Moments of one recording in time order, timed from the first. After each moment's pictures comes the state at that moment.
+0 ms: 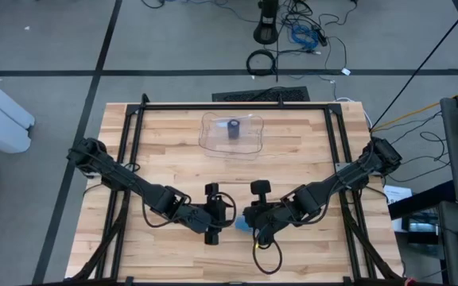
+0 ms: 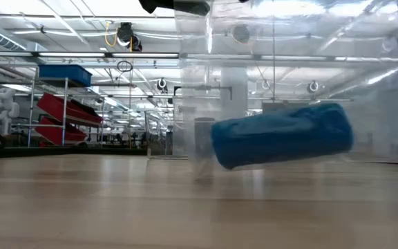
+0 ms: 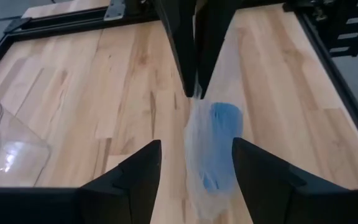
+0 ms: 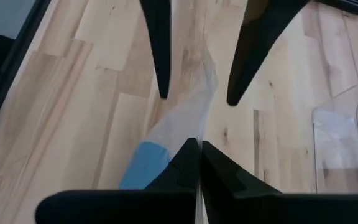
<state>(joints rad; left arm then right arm) -0.47 1.65 1.22 -0.22 -0.45 -0.17 0.50 1.70 1.47 -0.68 0.41 0.20</state>
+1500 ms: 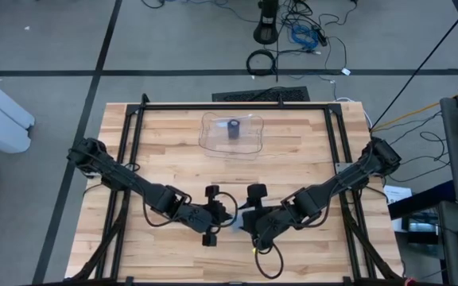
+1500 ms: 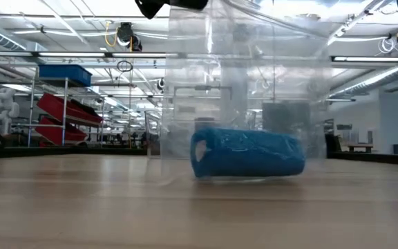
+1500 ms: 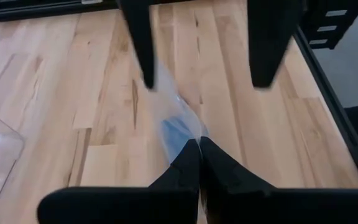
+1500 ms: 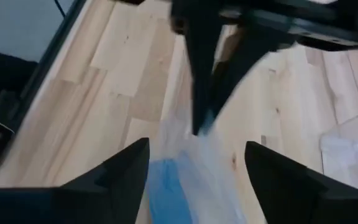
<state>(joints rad) -0.47 1.65 1.22 -0.25 -0.37 -0.20 0.52 1.71 1.47 -0.57 0.42 0.17</state>
